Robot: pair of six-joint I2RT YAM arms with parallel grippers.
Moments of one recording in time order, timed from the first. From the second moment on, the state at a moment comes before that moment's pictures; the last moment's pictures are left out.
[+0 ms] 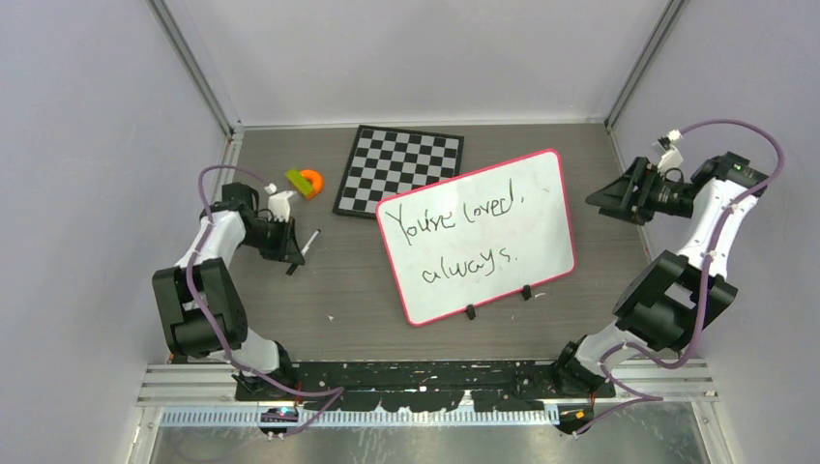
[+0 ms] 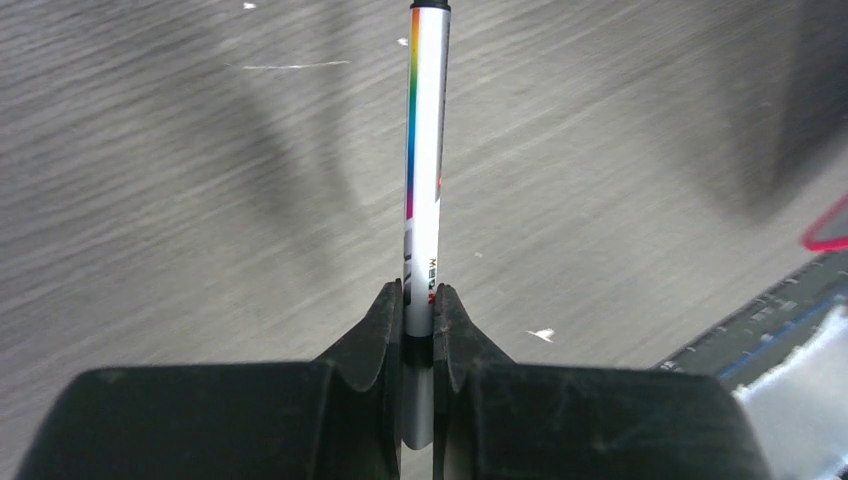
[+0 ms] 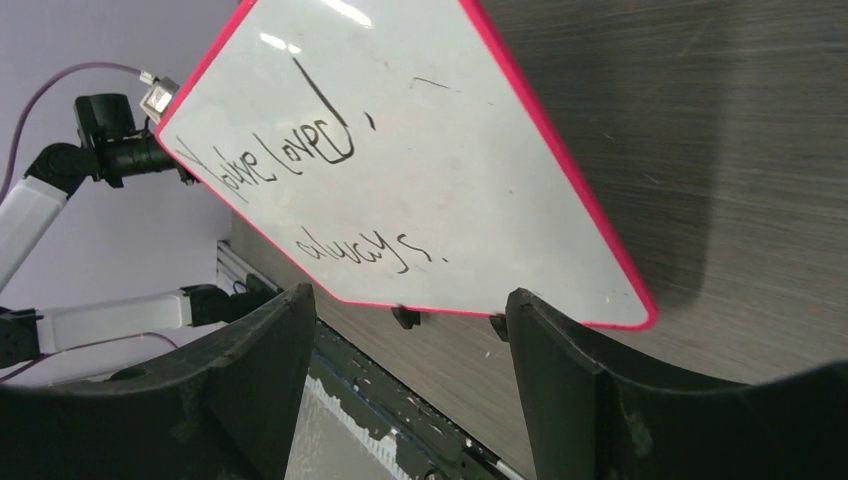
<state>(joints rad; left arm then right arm) 0.22 1.50 1.00 -0.83 0.58 0.41 -0.64 1.58 1.54 -1.36 -1.08 -0.42</state>
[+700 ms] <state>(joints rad) 0.09 1.66 1.02 -0.70 0.31 0.48 -0.77 1.62 1.45 -1.36 -0.84 -0.65</state>
